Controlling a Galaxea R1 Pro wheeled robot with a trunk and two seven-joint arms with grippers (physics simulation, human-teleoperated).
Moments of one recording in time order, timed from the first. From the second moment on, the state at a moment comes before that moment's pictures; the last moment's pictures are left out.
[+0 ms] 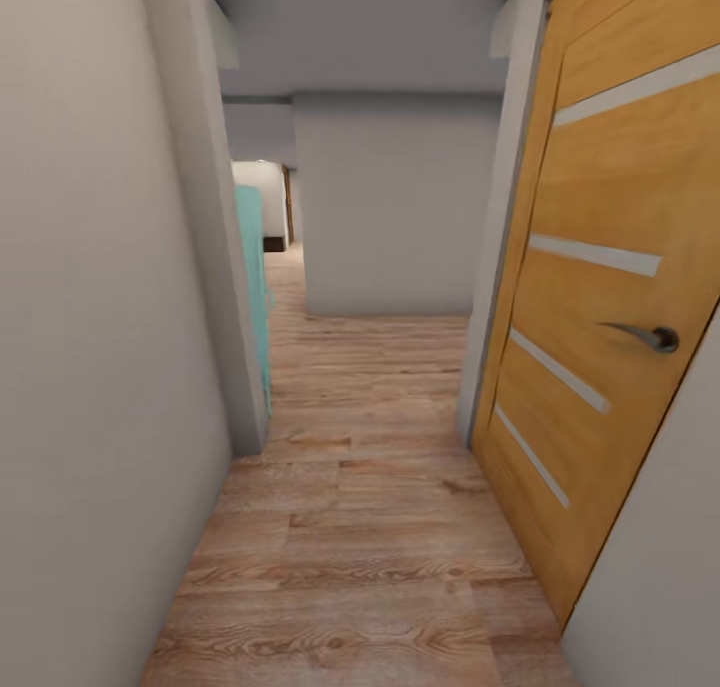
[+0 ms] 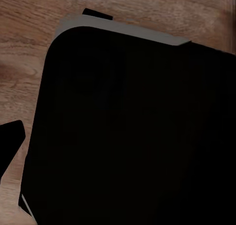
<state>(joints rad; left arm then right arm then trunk) -0.01 -0.03 0.03 -0.05 0.25 -0.05 0.01 -0.13 -0.08 0.16 0.03 0.06 -0.19 -0.02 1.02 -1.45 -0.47</state>
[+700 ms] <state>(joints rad) -0.01 -0.03 0.02 -0.05 0.24 -0.05 0.01 -0.13 -0.08 0.16 0.03 0.06 -0.19 -0.02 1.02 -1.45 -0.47</state>
